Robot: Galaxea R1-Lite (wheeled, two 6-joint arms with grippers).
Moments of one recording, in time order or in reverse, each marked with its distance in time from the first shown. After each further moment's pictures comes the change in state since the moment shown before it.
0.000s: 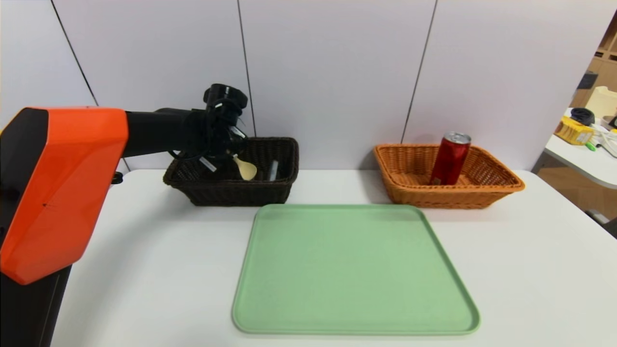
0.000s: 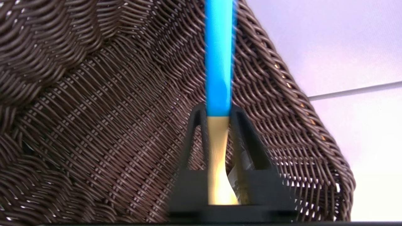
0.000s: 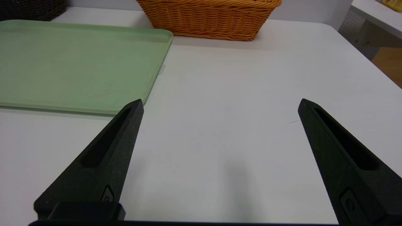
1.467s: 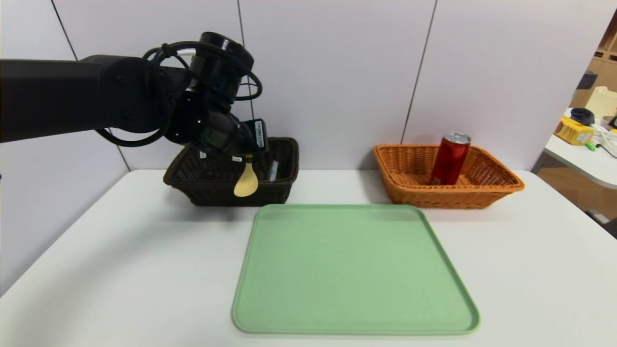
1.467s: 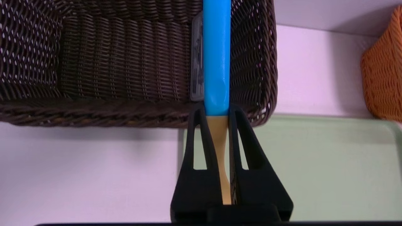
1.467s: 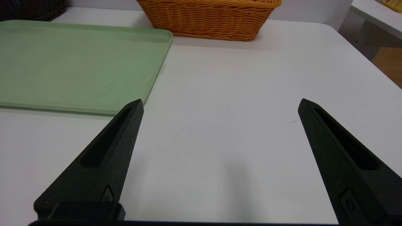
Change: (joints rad) left arm -0.196 -0.343 0.198 0.160 -0.150 0.592; right arm 0.000 0.000 0.000 0.000 0.000 0.000
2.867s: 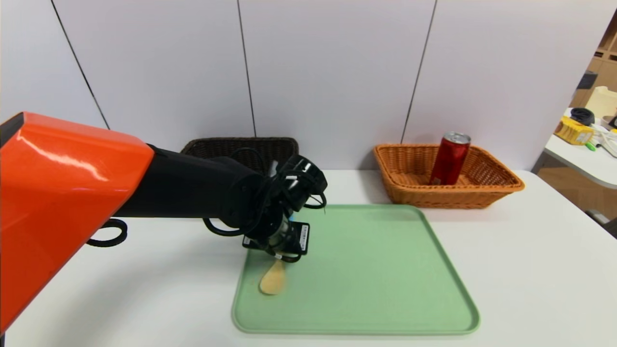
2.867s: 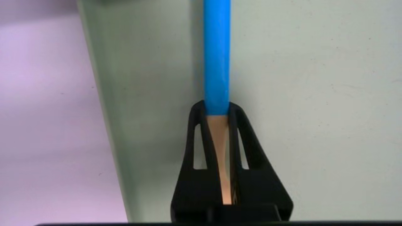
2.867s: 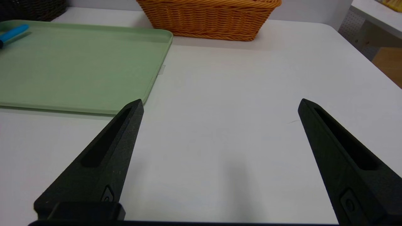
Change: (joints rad) left arm -0.214 0.148 0.291 -0.006 -0.002 -0.039; right arm 0.000 0.000 0.000 0.000 0.000 0.000
